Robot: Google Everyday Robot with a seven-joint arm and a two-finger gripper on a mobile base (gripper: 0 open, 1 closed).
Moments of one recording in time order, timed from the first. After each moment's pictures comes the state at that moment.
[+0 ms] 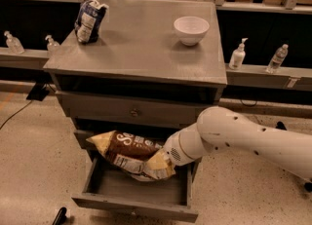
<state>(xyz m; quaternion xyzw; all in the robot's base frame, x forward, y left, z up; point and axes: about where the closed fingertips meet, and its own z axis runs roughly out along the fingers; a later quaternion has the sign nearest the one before) 0.466 -0.012 0.648 -0.37 0.87 0.25 0.21</state>
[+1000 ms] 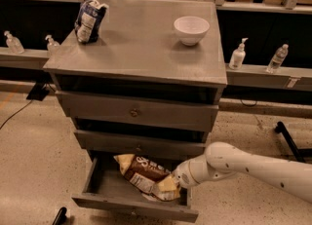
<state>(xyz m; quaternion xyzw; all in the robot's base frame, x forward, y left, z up) 0.466 -0.040 0.470 -0.33 0.86 0.34 0.17</state>
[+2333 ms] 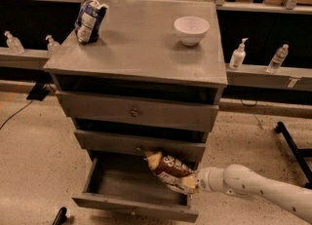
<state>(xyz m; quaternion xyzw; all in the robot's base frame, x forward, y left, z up) 0.522 -0.143 0.374 -0.22 0.90 0.25 0.29</state>
